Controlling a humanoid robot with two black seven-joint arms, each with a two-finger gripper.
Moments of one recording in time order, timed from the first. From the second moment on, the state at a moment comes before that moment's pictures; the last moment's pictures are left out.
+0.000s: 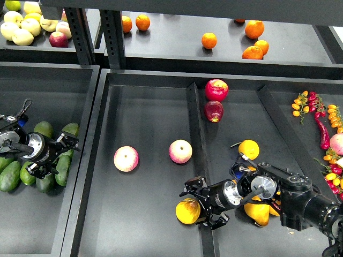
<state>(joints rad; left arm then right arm) -0.87 0.37 -0.11 -0.49 0.35 -0.49 0.49 0.73 -0.08 0.17 0.55 -0.21 0.58 -0.49</state>
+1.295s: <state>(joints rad) -0.87 0.37 -0.13 -0.49 0.35 -0.49 0.49 0.75 -0.07 0.18 0.53 -0.27 0.58 -0.49</state>
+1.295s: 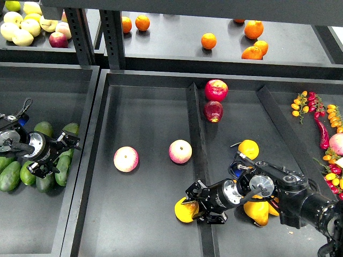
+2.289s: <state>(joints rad) -0.87 0.37 -0.13 -0.49 0.35 -0.49 0.49 0.97 -0.39 0.11 0.79 0.06 0.58 -0.49</state>
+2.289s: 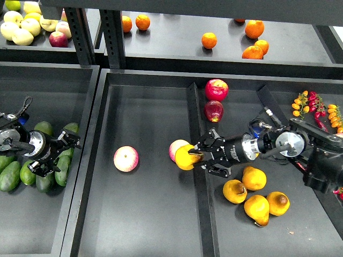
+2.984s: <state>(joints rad) -0.88 0.37 -0.13 -0.49 0.35 -0.49 0.49 0.99 -0.71 -0.11 1.02 0.21 0.58 -0.49</state>
